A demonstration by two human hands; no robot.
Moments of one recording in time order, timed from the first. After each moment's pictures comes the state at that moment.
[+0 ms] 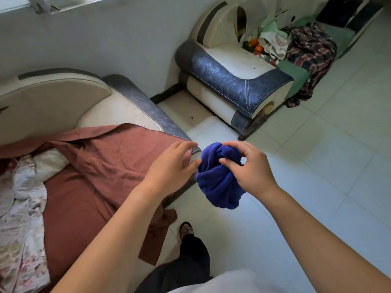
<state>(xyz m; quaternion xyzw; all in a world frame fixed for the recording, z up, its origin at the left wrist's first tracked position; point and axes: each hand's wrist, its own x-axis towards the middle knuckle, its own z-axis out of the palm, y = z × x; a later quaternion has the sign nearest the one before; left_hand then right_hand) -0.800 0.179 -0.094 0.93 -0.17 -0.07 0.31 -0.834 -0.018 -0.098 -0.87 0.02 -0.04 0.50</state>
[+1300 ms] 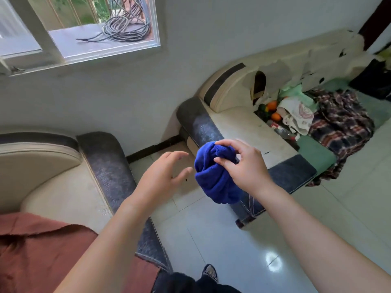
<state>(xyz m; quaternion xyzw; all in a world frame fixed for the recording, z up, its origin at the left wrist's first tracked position) -0.294 0.039 -0.082 0.94 -0.07 -0.01 0.34 -0.271 -0.169 -0.058 -0.88 -0.10 -0.04 0.47</state>
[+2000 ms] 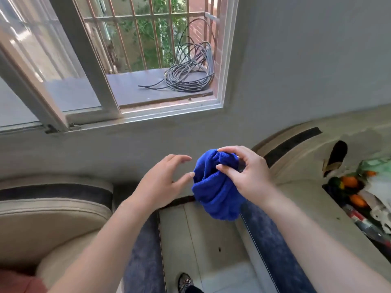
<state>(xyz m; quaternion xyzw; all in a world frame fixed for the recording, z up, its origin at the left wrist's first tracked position) -0.006 0.220 -0.035 0.95 0.02 0.06 0.31 0.063 0.014 -0.027 -0.82 -0.24 -0.02 0.52</state>
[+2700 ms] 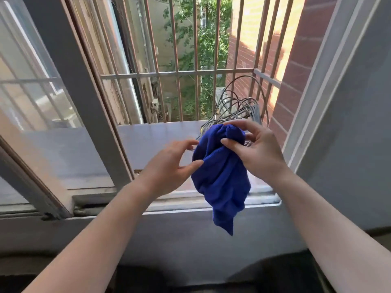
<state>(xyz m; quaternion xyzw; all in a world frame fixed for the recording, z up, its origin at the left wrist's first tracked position) 0.281 0.397 0.063 0.95 0.05 0.16 0.27 0.391 0.223 0.074 -0.72 -0.36 -0.05 0.59</state>
